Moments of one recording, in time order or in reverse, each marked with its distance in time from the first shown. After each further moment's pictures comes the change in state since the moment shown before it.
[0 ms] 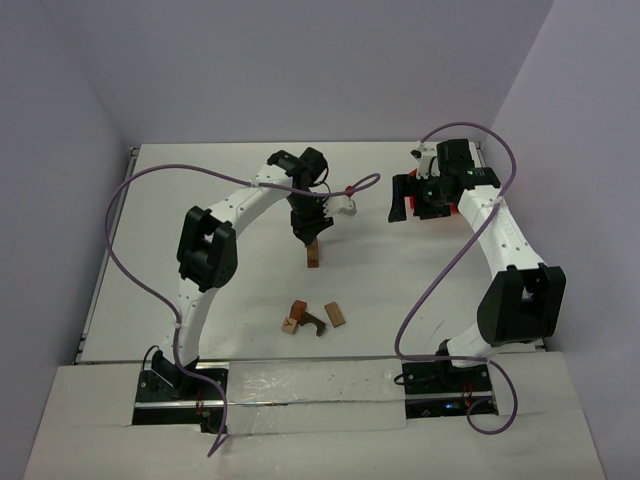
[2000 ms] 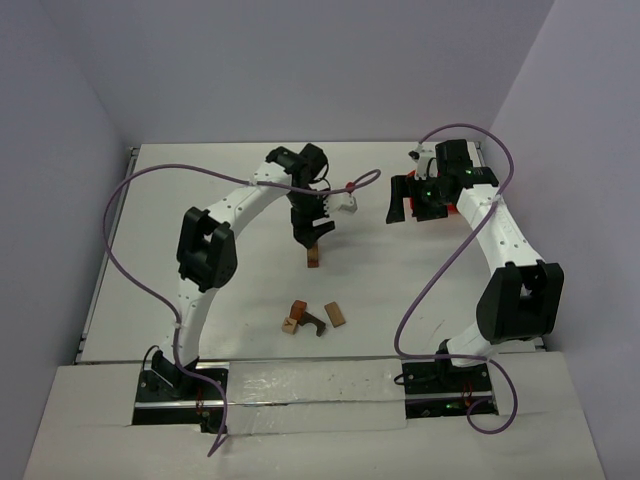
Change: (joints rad) left arm -0.001 0.002 0.046 -0.032 0.003 -0.001; right arm 0.000 0.017 0.000 -0.004 -0.035 0.000
